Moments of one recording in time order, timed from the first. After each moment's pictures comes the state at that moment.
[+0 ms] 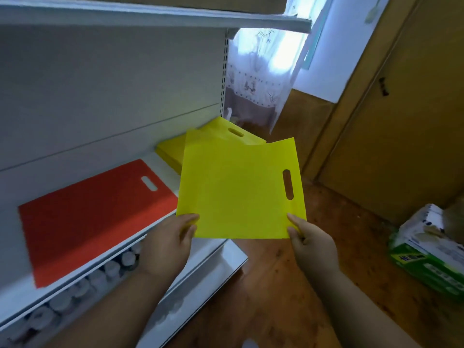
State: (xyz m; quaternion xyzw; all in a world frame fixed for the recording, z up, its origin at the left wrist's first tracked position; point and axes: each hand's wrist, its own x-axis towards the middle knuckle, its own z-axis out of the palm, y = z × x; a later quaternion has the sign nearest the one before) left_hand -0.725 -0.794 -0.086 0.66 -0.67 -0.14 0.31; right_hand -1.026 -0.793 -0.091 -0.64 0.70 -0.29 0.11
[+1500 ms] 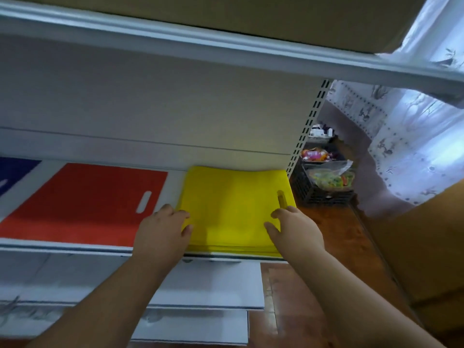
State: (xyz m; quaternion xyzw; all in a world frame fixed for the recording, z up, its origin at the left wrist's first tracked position) left_hand -0.821 -1.004 -0.082 0.89 -0.43 0.07 0.14; right_hand -1.015 -1.199 -0.041 -0.92 0.38 -0.04 0.08
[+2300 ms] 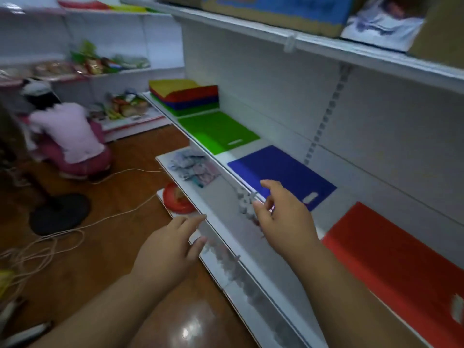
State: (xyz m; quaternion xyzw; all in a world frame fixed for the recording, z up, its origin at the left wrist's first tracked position) left_hand -0.701 -0.471 -0.047 0.97 -0.07 0.12 0.22; right_hand -0.649 -0.701 0.007 -0.94 -0.10 -0.10 0.30
